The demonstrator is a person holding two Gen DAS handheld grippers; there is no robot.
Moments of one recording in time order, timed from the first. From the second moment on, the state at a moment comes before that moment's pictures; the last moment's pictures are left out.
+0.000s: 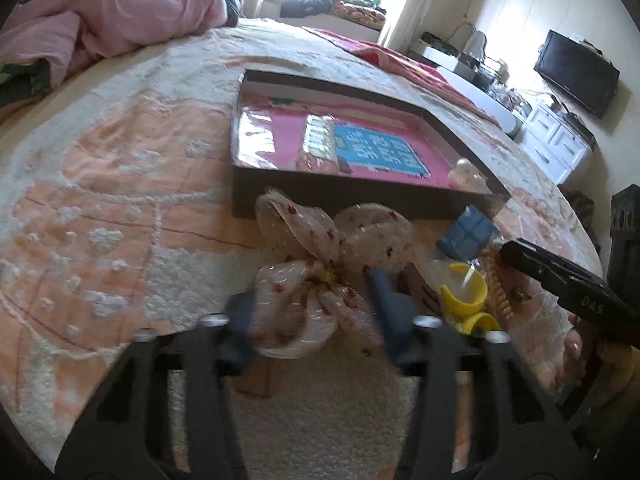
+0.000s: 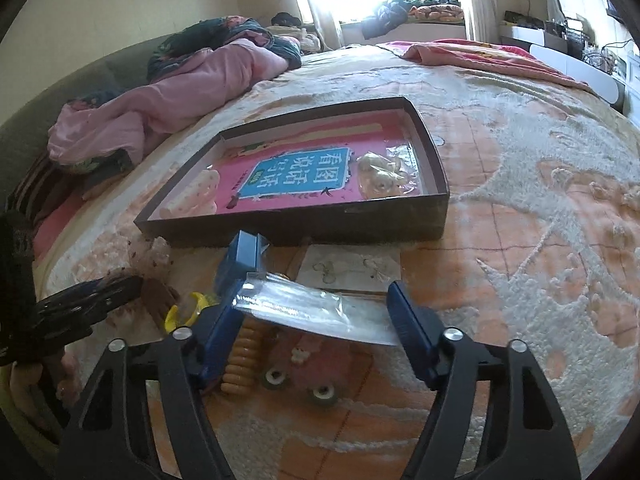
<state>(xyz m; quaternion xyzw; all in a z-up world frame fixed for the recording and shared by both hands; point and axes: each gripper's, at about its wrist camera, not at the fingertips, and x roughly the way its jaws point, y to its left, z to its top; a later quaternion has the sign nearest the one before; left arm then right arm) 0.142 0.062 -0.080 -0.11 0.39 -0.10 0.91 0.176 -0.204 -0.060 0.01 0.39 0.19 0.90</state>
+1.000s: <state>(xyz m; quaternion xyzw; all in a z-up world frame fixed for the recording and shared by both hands) 0.145 0.015 -0.014 -0.07 0.33 -0.15 0.93 0.149 -0.247 -0.005 -0.03 0.29 0.16 0.94</state>
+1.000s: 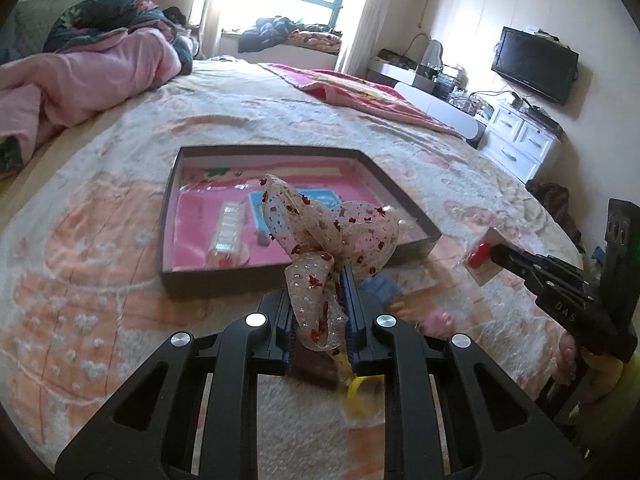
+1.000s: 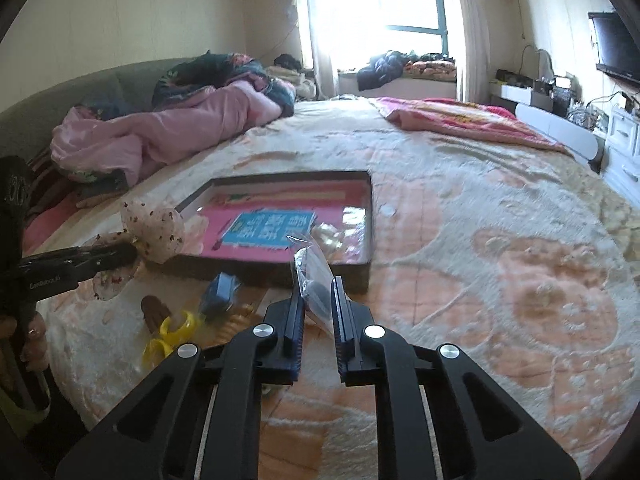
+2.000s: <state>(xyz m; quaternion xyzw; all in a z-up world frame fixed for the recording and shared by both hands) 0.211 -0.001 0.000 -0.07 0.32 -0.15 0.93 0.214 -0.223 0.031 -0.05 0.25 0.16 0.95</state>
